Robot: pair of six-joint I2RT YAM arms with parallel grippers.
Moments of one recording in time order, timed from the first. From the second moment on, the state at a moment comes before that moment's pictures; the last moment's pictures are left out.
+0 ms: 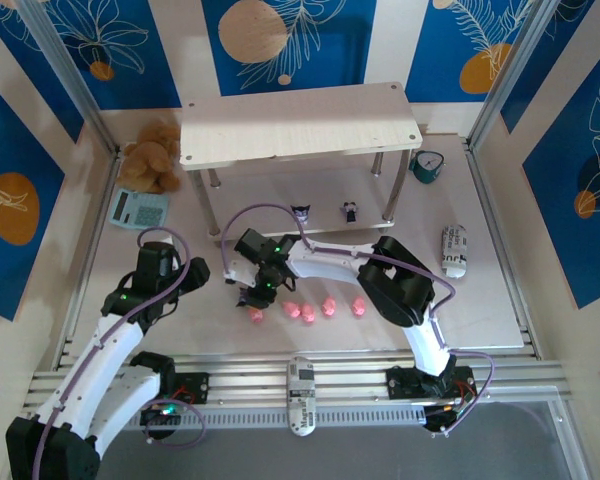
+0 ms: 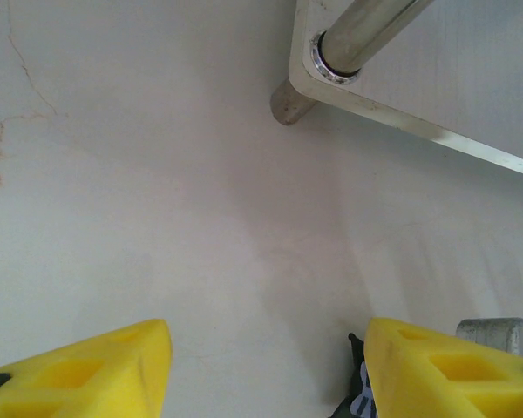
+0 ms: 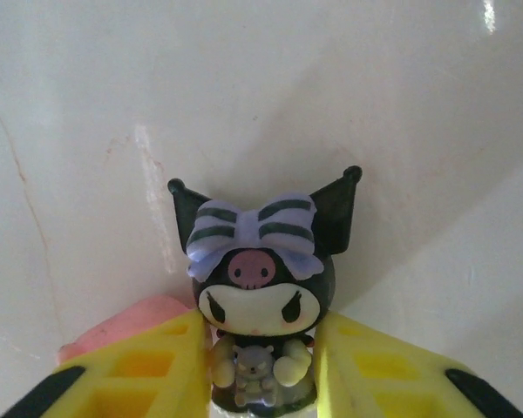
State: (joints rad) left arm -0.23 0.77 0.56 -0.60 0.01 -0.59; right arm 1.01 2.05 1.47 -0.65 -0.23 -0.30
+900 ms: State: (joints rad) left arm -0.22 0.85 0.53 -0.50 0.26 -0.61; right arm 1.01 1.81 1.30 -0.39 -0.13 -0.07
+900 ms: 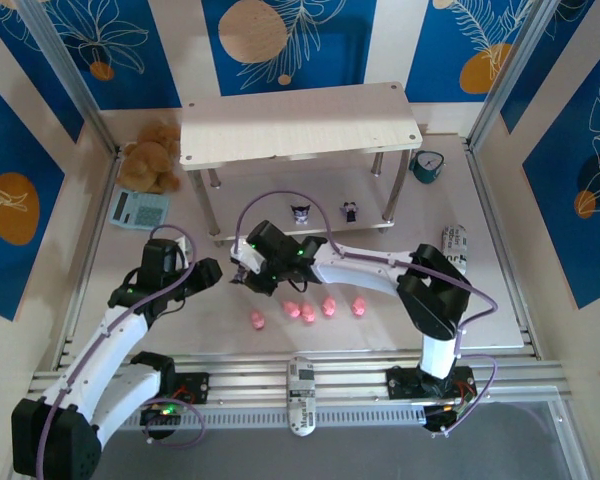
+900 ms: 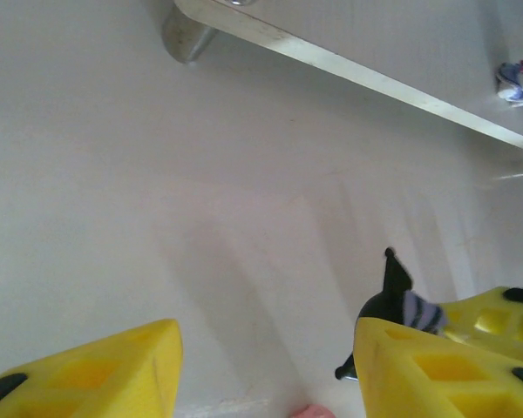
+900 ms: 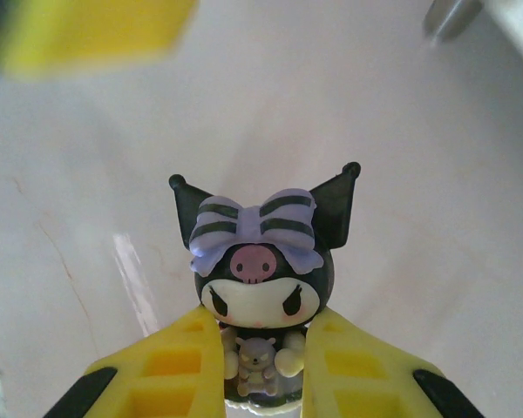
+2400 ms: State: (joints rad) left arm -0.22 0.87 0.53 -0.32 0.50 -0.66; right arm 1.01 1.77 1.30 -0.25 -0.24 0.11
